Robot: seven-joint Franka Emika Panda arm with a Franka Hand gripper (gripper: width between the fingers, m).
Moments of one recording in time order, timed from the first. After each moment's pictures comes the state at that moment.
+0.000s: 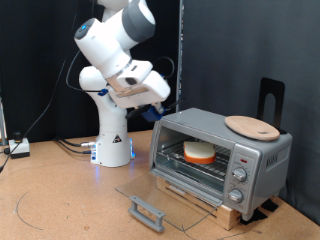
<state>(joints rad) -0.35 -0.45 0.09 -2.58 0.78 1.86 -1.91</state>
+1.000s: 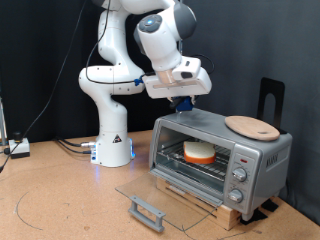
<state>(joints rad) -0.22 -0.62 0.38 -2.67 0.76 1.79 -1.74</state>
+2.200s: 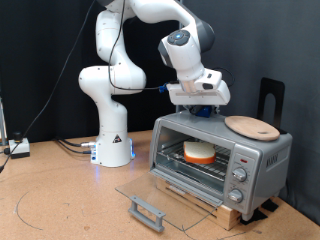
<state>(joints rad) -0.16 -0.64 0.62 -2.74 0.98 1.97 -1.61</state>
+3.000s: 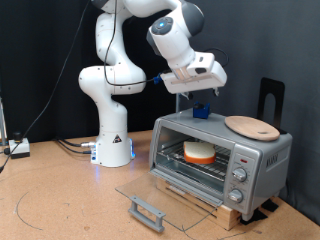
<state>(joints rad) -0.16 -0.72 0.39 -2.69 1.00 1.77 -1.69</state>
